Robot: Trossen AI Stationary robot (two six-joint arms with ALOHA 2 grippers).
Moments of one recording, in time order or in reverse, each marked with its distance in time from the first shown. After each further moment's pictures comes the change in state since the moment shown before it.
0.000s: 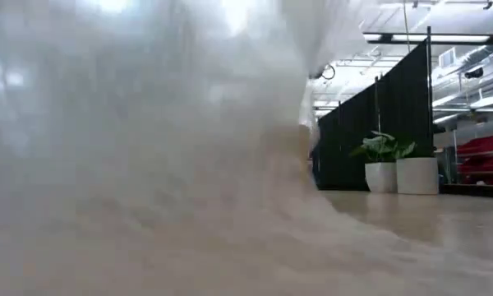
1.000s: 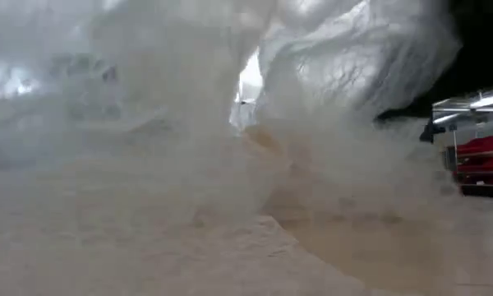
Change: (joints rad) left arm 0.325 0.002 -0.552 -0.297 0.253 -0.530; right arm -0.160 0.451 -0.001 0.154 -0.220 0.059
